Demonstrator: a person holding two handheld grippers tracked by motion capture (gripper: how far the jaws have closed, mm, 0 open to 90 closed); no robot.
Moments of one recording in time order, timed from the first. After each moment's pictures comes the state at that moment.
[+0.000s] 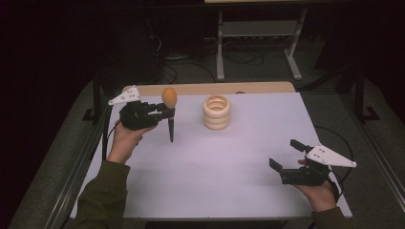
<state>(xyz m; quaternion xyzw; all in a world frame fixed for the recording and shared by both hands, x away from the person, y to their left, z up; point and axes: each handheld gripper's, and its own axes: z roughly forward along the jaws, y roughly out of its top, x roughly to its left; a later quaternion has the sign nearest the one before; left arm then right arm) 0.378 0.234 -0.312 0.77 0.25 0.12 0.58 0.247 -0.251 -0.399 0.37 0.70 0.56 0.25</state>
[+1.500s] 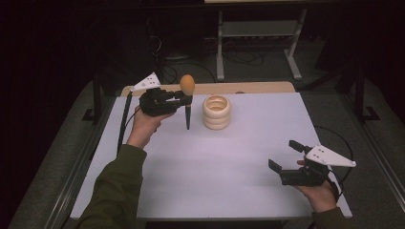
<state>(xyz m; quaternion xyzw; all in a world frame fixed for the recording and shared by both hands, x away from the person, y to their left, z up) 0.414 0.187 -0.304 0.76 0.23 0.12 0.60 0.247 -0.250 -0.399 0.36 0.70 0.56 0.24</state>
